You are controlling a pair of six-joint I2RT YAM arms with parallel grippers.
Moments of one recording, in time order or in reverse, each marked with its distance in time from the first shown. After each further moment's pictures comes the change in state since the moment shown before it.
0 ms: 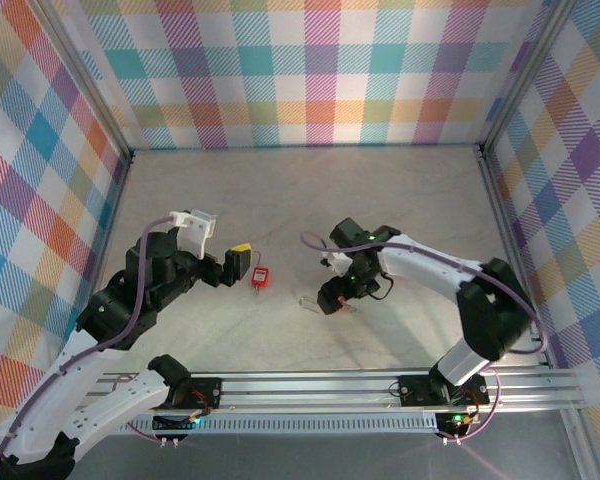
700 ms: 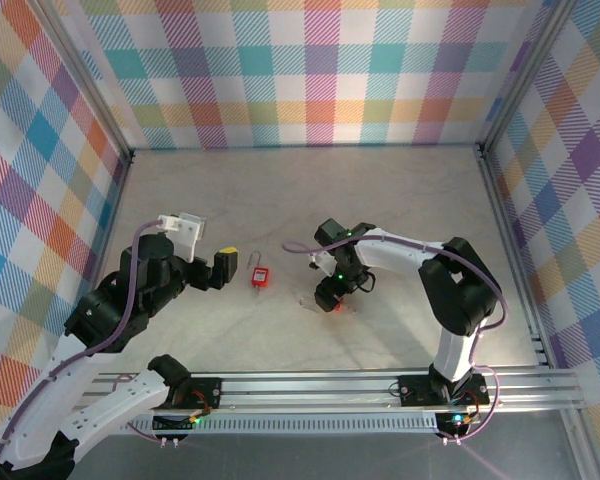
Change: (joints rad) left arm 0.000 -0.003 0.058 -0.156 -0.108 -0.018; right arm 0.020 0.187 0.085 0.044 0.121 -0.162
